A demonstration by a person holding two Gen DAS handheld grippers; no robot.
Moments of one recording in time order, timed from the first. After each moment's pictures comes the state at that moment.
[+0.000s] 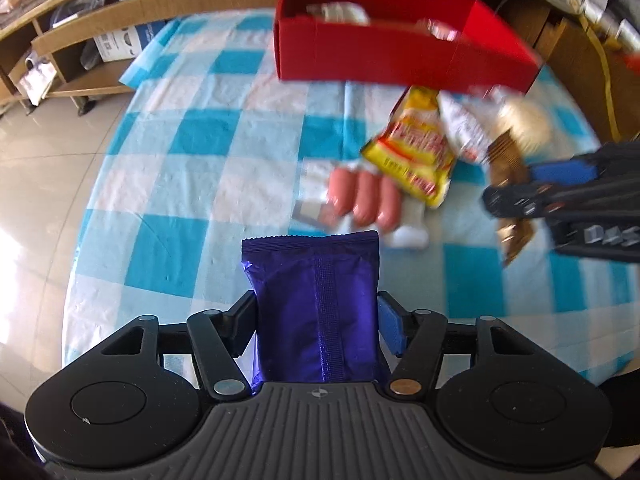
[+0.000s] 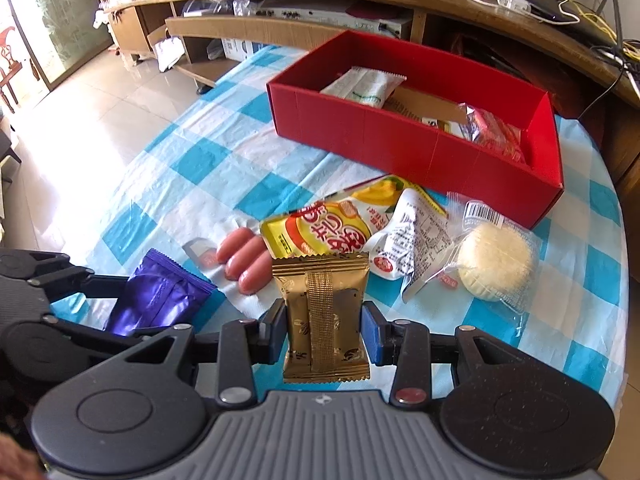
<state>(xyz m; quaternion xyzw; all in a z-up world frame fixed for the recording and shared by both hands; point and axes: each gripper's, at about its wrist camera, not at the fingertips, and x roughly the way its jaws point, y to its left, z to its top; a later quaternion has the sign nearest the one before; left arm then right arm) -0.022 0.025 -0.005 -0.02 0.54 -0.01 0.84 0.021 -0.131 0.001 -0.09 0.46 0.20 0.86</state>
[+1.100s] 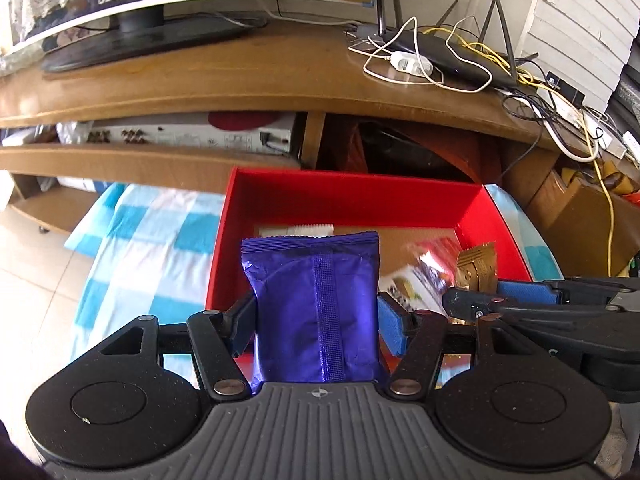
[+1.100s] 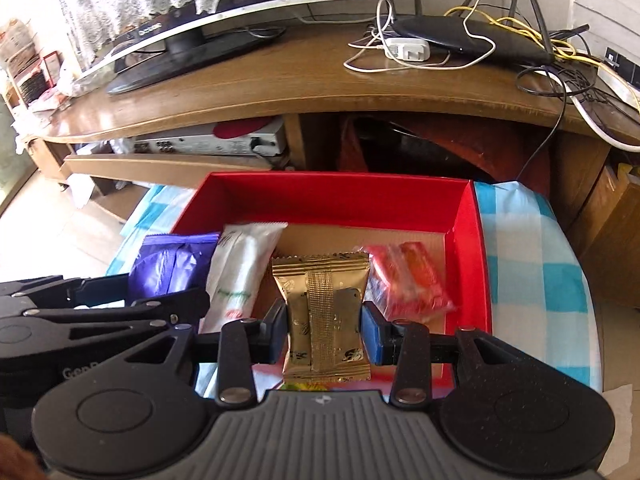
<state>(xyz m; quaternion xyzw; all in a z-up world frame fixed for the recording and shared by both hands) 0.180 0.004 0.045 -0.04 0.43 -0.03 0.90 0.184 -0.170 0.039 0.03 0.42 0.09 0.90</state>
